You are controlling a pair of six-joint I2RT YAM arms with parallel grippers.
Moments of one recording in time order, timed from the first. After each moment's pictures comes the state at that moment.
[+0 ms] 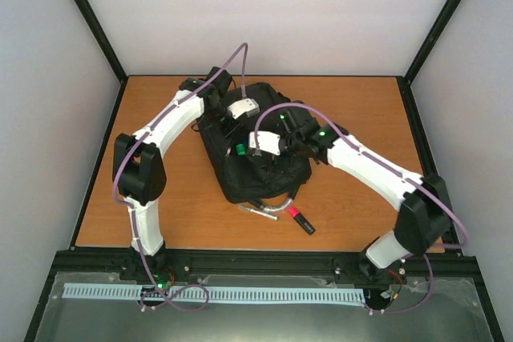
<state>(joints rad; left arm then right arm) -0.42 1.95 1.78 -1.10 0.45 0.51 0.69 1.58 1.28 -0.60 -0.29 -0.93</state>
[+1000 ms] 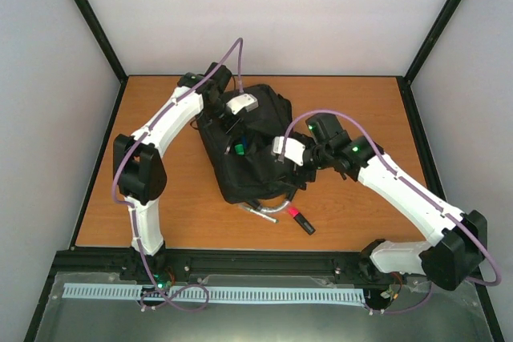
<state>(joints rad) -0.42 1.96 1.85 -1.16 0.45 0.40 0.63 1.27 1.14 -0.75 -0.36 -0.75</state>
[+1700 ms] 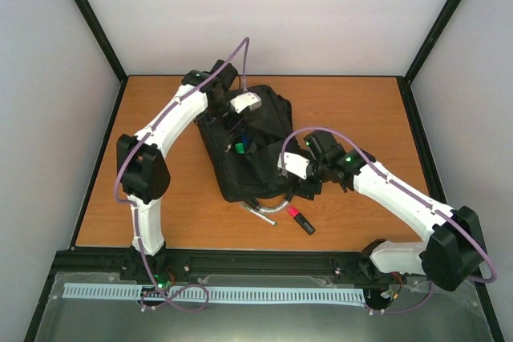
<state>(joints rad) -0.45 1.98 1.92 -1.21 0.37 0.39 0.63 1.26 0.95 -0.69 -0.17 -0.74</state>
